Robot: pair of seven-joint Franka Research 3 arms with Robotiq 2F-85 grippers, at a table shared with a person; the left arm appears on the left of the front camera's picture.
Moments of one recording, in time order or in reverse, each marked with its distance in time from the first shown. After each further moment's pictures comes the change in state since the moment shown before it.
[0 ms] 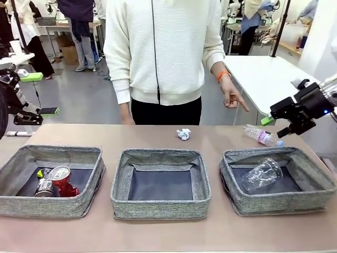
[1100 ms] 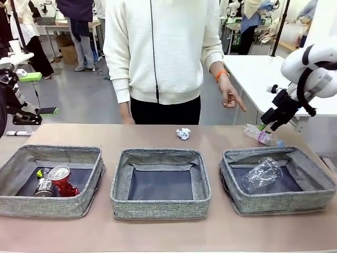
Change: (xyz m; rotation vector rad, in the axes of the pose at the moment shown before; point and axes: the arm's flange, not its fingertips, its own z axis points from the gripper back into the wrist) left arm 0.000 0.000 0.001 -0.001 0.000 0.002; right arm 0.162 -0.114 -0.099 -0.252 0.170 0.322
